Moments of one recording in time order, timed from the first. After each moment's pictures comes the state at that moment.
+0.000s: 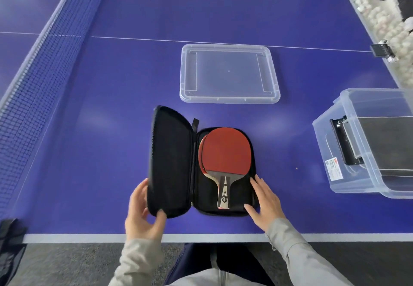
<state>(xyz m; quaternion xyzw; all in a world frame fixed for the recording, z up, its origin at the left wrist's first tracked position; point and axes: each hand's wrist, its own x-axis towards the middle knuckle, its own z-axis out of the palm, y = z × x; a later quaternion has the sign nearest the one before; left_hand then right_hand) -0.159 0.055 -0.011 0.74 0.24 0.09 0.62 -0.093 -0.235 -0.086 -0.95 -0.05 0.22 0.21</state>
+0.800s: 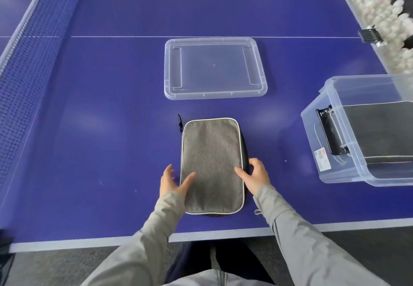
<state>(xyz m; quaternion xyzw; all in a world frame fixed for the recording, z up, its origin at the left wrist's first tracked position) -0.075 -0.005 -0.073 0.74 0.35 -0.15 0.55 -0.034 -0.221 -0.058 -0.85 0.21 0.18 0.45</state>
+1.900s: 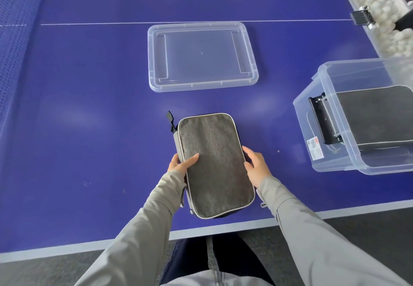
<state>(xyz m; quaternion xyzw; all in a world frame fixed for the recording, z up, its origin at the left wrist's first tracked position) -0.023 -0.031 -0.086 0.56 0.37 -0.25 0.70 -0.027 -0.252 -0.077 -0.85 0.18 0.24 0.43</state>
